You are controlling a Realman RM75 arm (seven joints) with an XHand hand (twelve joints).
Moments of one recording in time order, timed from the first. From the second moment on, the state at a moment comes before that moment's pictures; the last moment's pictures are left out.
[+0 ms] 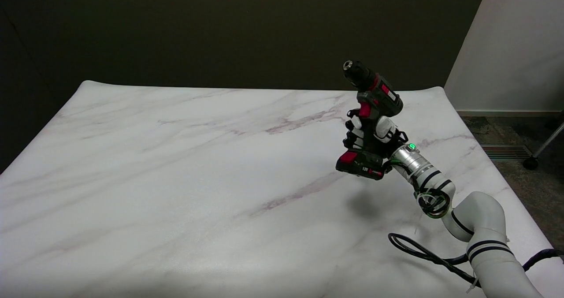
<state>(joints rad) 0.13 -1.34 -1.08 1.09 2.04 -0.72 -0.09</state>
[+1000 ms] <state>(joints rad) 0.12 -1.35 -1.07 1.12 2.09 -0.67 -0.09</state>
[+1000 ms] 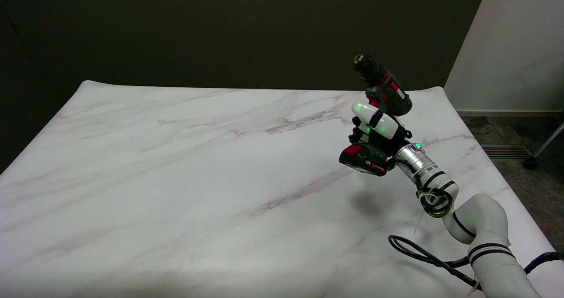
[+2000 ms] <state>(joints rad) 0.12 -1.35 -1.11 1.09 2.19 -0.67 -0.09</state>
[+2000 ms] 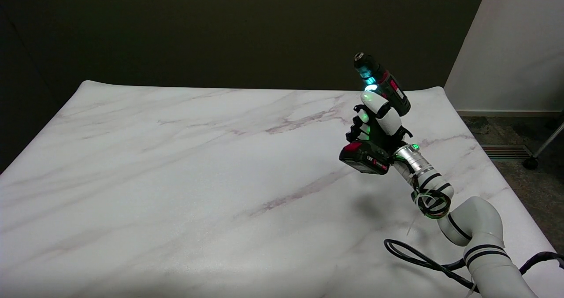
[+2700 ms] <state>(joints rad) 0.13 -1.35 -1.14 1.08 2.24 -0.67 -0.08</state>
